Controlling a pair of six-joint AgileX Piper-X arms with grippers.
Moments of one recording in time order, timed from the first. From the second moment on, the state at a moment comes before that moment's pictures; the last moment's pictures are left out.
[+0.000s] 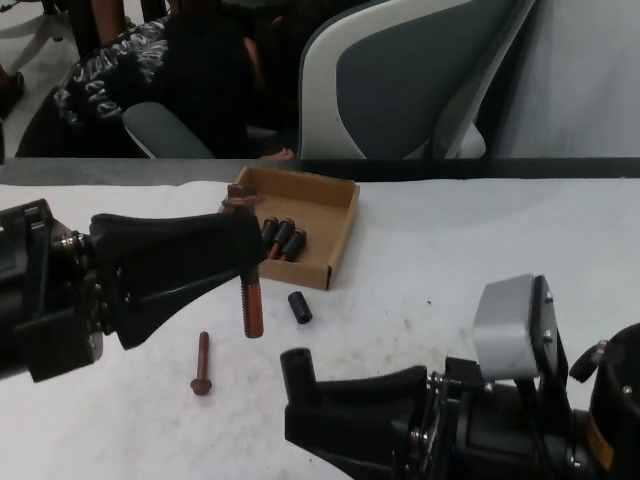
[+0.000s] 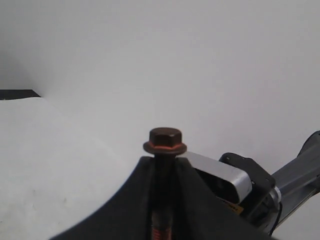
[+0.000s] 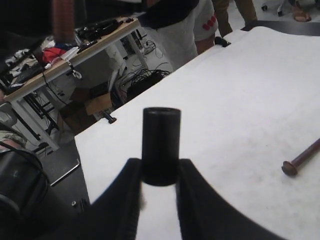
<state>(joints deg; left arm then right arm) -23.9 42.9 -20.8 -27.1 46.8 -39.9 55.6 63.3 -22.1 -27.0 -13.2 23.2</state>
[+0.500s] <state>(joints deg) -23.9 42.9 -20.8 -29.5 45.9 -39.9 55.6 63.4 -24.1 -27.9 -15.6 23.2</state>
